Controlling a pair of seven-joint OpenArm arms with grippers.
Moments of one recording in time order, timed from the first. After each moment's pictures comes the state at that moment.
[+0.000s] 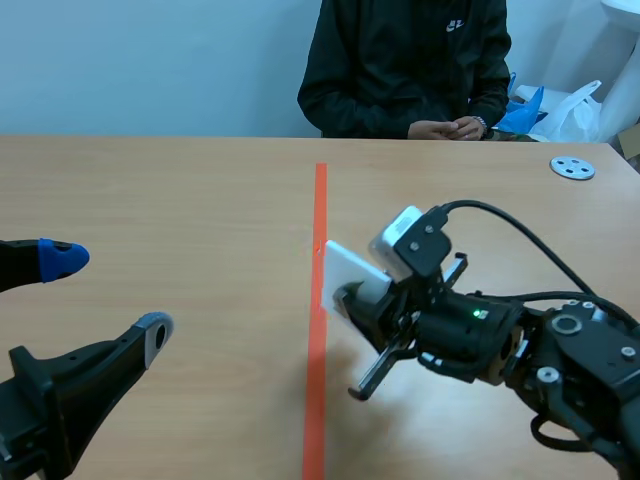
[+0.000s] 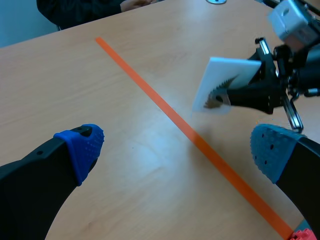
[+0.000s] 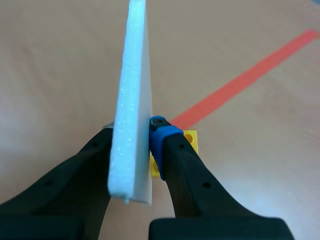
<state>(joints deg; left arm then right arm) 48.0 -32.3 -8.6 120.3 -21.3 -26.4 -4.7 -5.3 19.2 -19.7 79.2 -0.4 29.9 11.3</state>
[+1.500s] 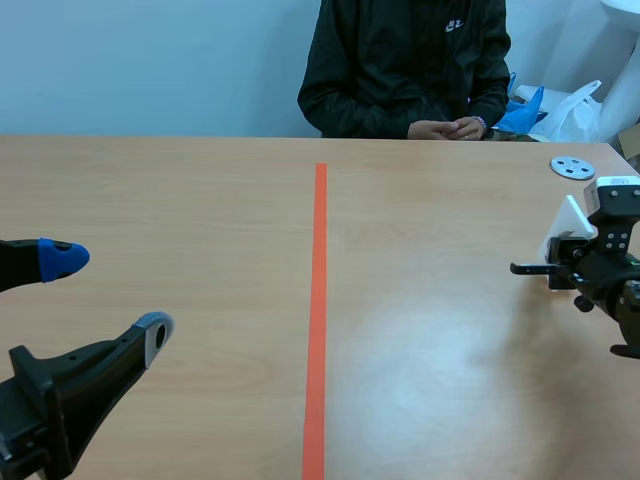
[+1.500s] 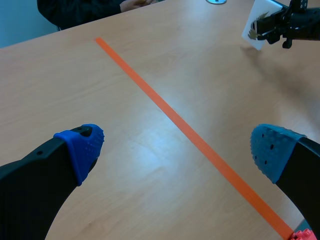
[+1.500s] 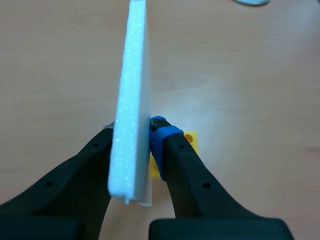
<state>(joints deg) 48.0 -32.3 -8.6 120.3 -21.3 -26.4 -4.7 18.6 18.8 4.4 32.7 4.3 12.5 17.1</state>
